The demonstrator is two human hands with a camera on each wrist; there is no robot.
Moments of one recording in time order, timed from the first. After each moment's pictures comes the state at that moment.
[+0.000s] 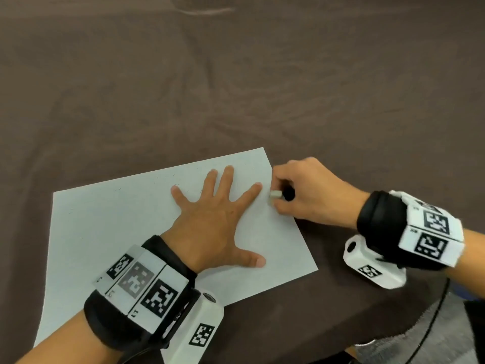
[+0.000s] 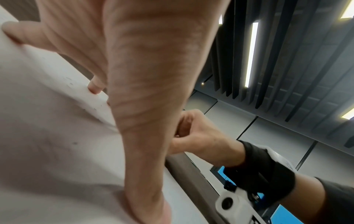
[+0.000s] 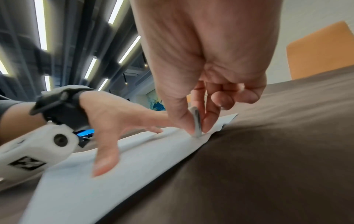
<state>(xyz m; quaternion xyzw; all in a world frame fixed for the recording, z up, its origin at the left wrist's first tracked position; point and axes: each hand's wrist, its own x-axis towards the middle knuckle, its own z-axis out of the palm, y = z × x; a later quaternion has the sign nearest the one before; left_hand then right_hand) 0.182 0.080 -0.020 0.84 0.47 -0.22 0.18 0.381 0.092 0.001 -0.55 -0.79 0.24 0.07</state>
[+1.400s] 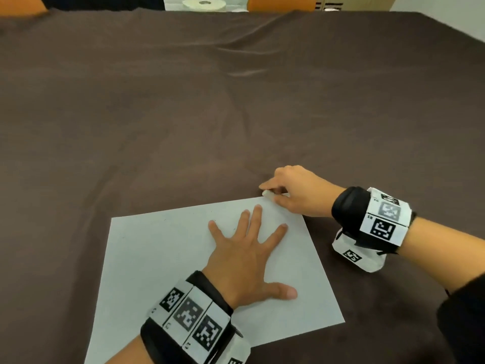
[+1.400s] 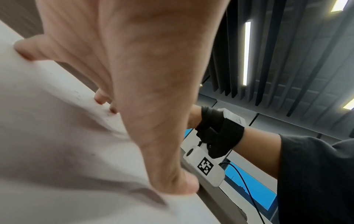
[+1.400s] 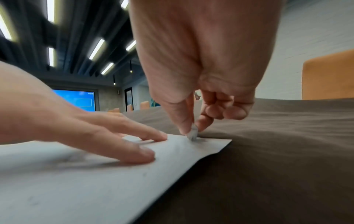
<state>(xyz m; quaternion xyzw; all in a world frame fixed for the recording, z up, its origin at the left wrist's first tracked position) 0.178 0.079 -0.025 0.85 0.46 -0.19 0.18 0.344 0.174 0.006 -0.50 -0.85 0.17 0.01</state>
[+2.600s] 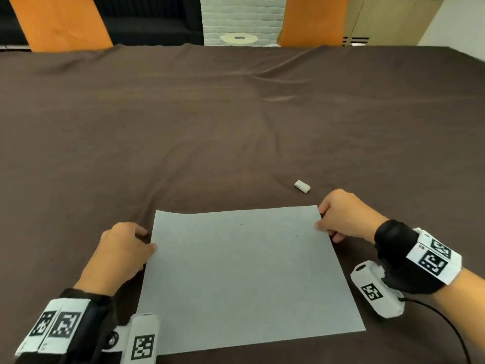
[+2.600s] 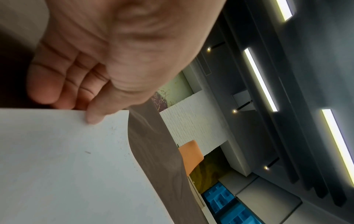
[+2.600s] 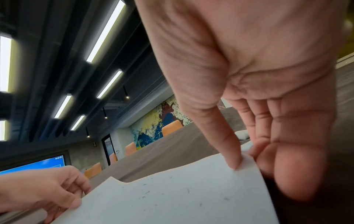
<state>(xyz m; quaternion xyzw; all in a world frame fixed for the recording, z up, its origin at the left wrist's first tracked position) -0.014 0.061 -0.003 0.47 0.83 0.13 0.28 0.343 0.141 0.018 -0.73 -0.61 0.33 -0.02</state>
